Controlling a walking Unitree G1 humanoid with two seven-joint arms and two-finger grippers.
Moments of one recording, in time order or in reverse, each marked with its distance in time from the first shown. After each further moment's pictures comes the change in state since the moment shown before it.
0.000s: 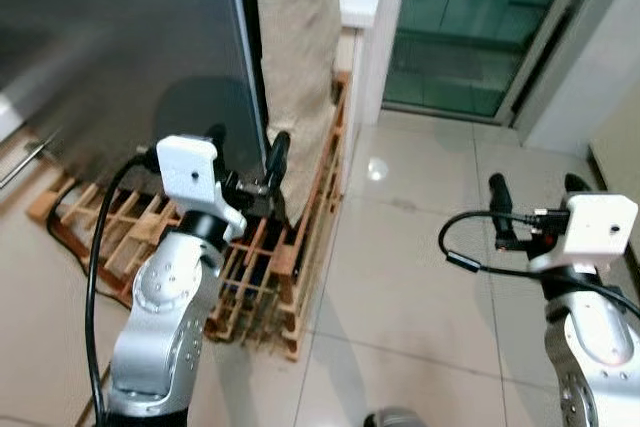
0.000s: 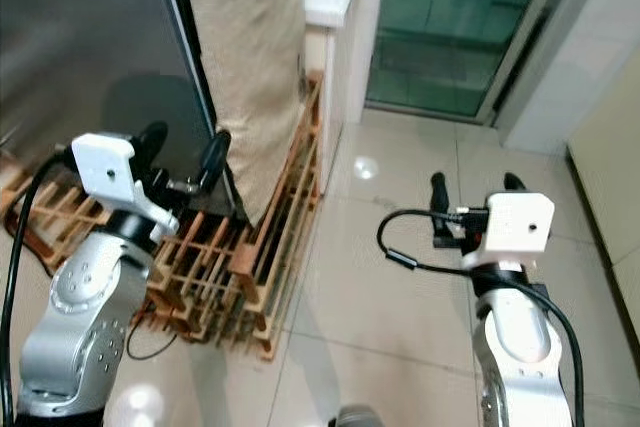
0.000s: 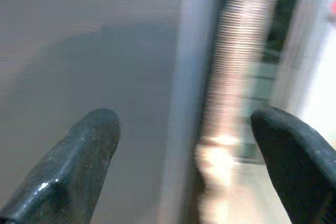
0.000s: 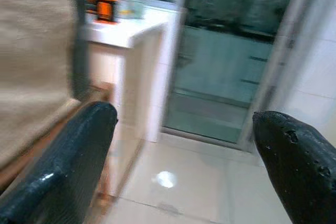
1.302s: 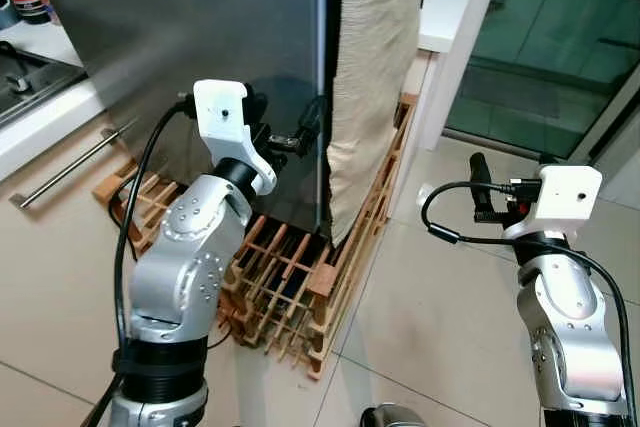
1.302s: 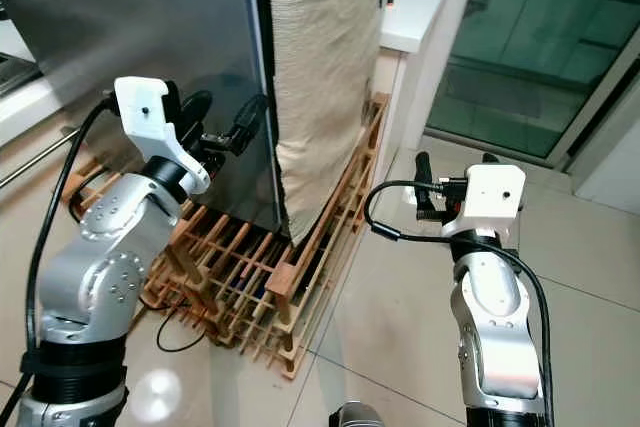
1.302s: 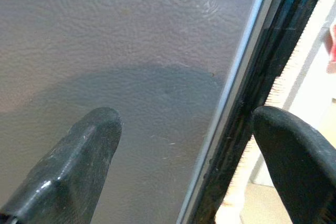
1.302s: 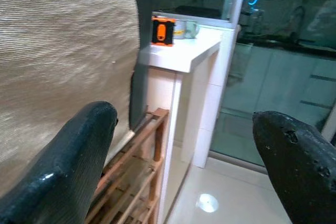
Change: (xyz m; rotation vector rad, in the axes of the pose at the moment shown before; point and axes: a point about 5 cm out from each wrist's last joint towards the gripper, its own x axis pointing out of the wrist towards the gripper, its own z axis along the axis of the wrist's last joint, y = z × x) left arm 0.045 -0.028 0.026 -0.173 0.087 -0.231; right arm 0.035 0.011 -0.006 0.048 -0.012 0.012
